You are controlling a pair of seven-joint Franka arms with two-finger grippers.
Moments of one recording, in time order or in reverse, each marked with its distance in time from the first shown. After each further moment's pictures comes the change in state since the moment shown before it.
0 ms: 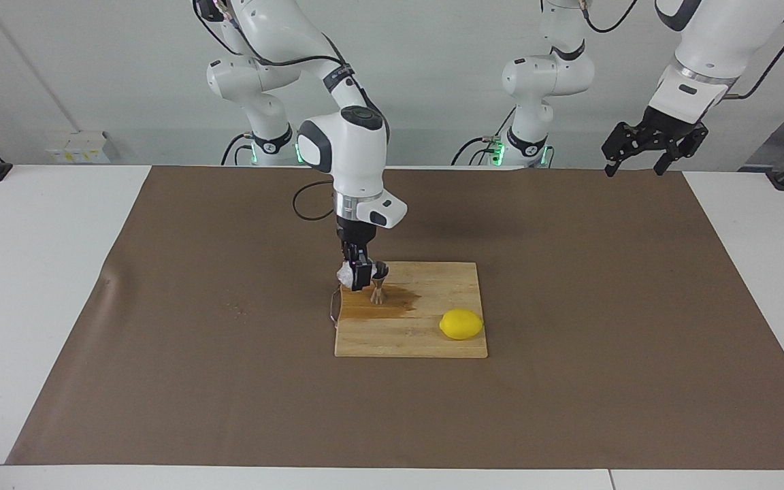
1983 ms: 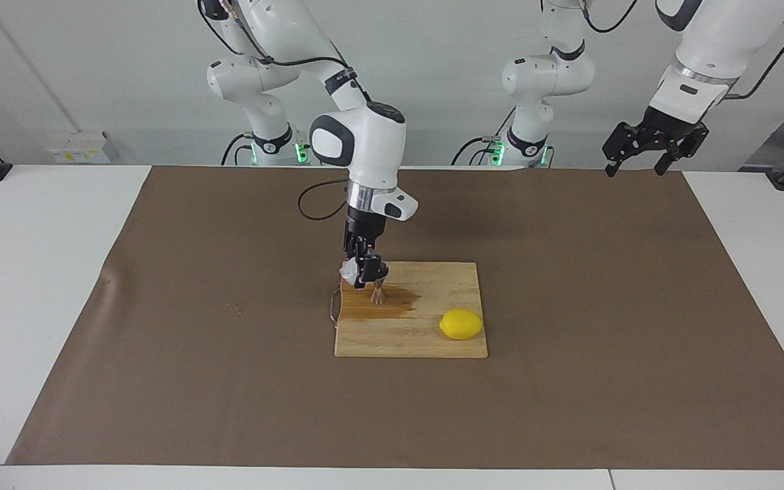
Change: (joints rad) left arm 0.003 0.000 -0.001 0.000 0.000 0.000 0.000; right arm 0.040 -0.011 0.001 -0.033 -0.223 0.001 0.172
